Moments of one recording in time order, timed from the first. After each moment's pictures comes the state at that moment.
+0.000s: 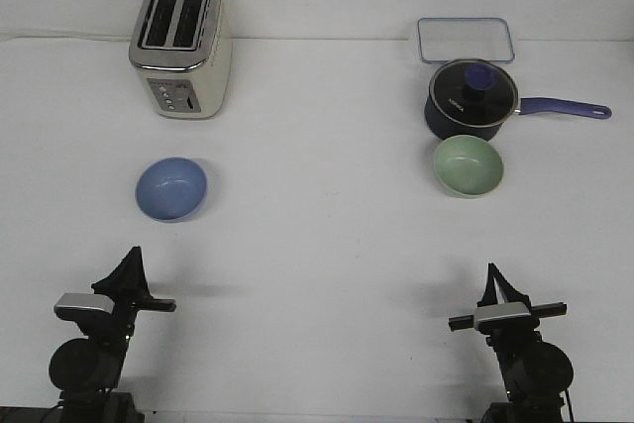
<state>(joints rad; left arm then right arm) -0.02 0.01 0.03 0.15 0.03 -0.07 0.02 0.00 0.01 -0.12 -0.05 -0.26</state>
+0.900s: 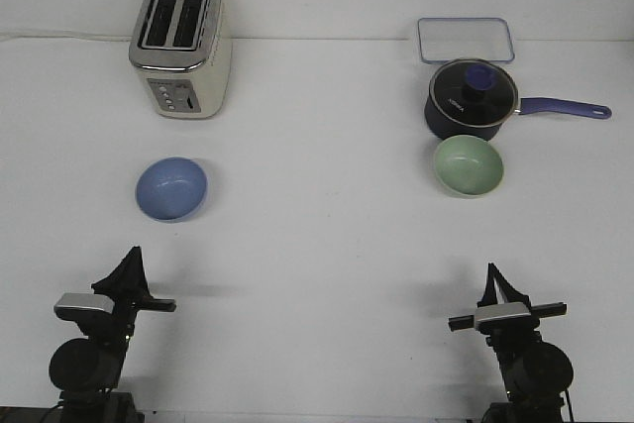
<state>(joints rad) -0.02 0.01 0.03 0.15 0.03 -0.07 0.02 0.00 0.01 -0.11 -0.06 -0.25</state>
